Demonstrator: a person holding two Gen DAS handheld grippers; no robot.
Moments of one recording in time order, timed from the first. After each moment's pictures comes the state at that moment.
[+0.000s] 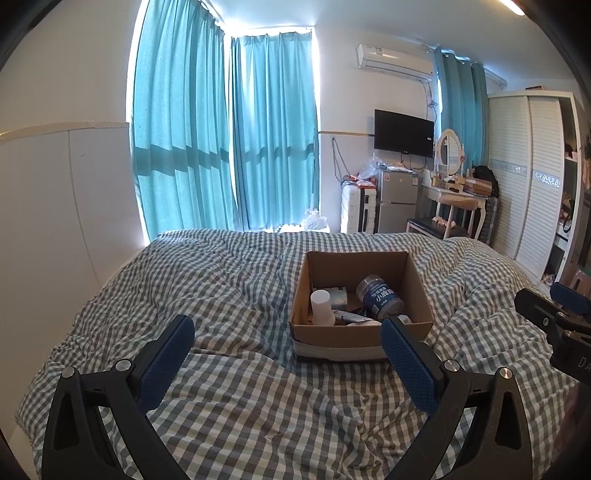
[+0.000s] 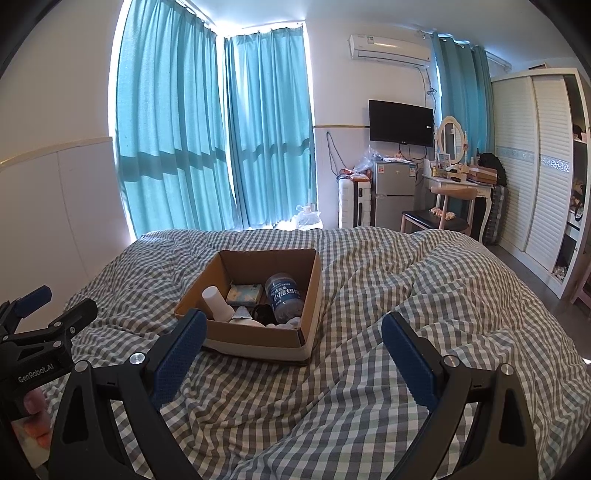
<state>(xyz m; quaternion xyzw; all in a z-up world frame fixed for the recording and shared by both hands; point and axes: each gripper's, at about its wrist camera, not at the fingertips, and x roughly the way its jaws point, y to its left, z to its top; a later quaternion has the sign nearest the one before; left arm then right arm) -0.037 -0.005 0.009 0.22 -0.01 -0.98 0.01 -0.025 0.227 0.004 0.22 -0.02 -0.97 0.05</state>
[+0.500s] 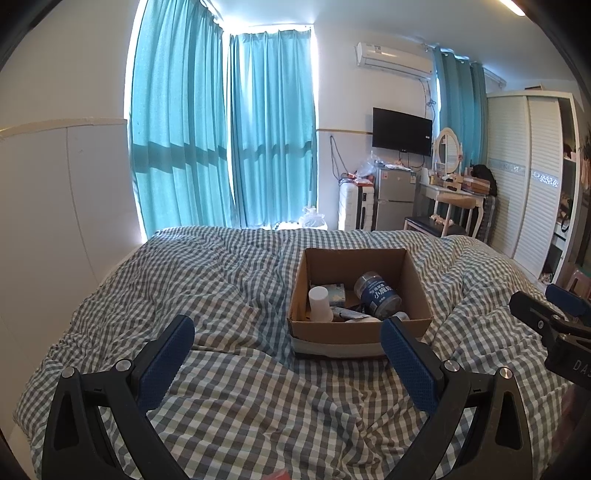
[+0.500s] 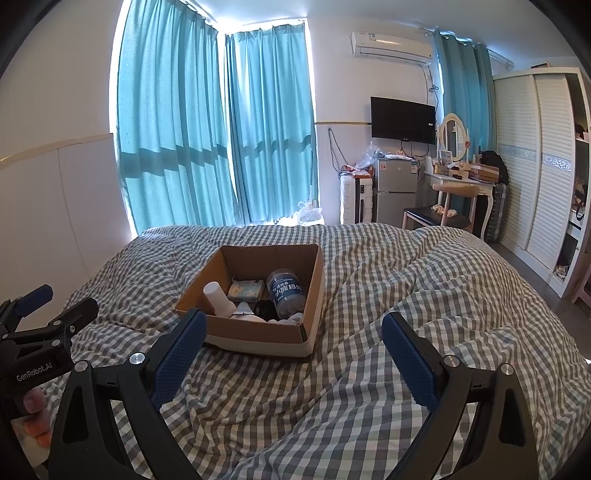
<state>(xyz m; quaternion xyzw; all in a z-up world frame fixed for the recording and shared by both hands) -0.036 -0.006 0.007 0.22 -0.01 -0.98 0.00 -0.026 0.224 0.001 0.23 -0.02 -0.97 0.05</state>
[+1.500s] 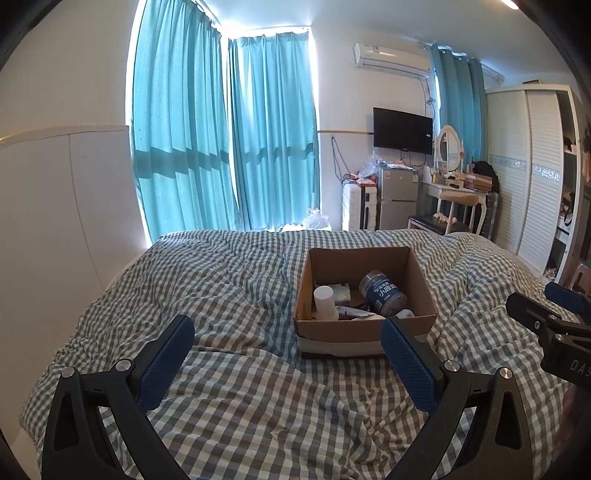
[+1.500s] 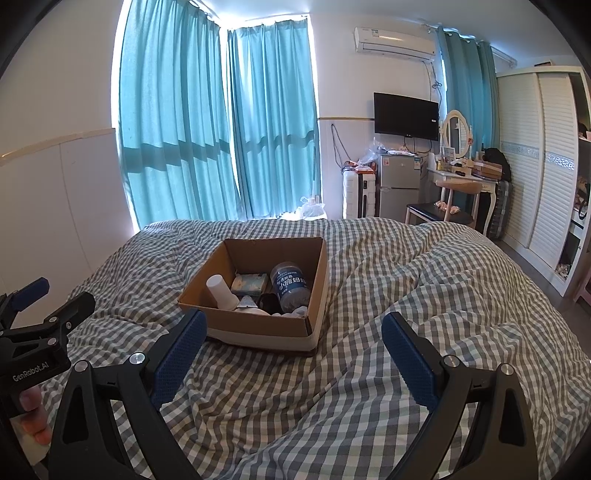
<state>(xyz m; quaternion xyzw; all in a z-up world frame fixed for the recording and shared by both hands) -0.032 -0.007 0.006 0.22 -0.03 -0.98 0.01 -0.027 0.220 -0.005 0.24 -0.01 -0.97 0.06</state>
